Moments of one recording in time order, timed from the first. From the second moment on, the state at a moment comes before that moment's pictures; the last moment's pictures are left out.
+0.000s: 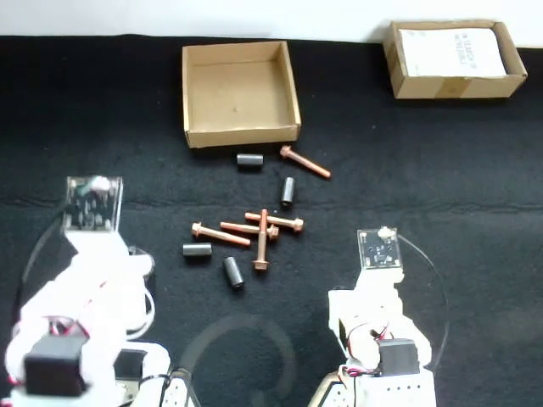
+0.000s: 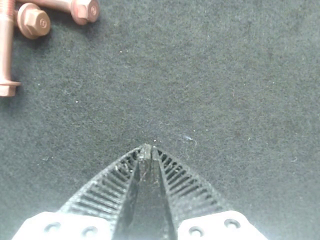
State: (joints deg) left arm -3.0 -73.1 39.9 91.8 4.4; right arm -11.7 -104.0 95.8 71.0 -1.5
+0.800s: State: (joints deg) left arm -3.2 -45.4 26.8 100.4 4.4; right arm -11.7 -104.0 95.8 71.0 -1.5
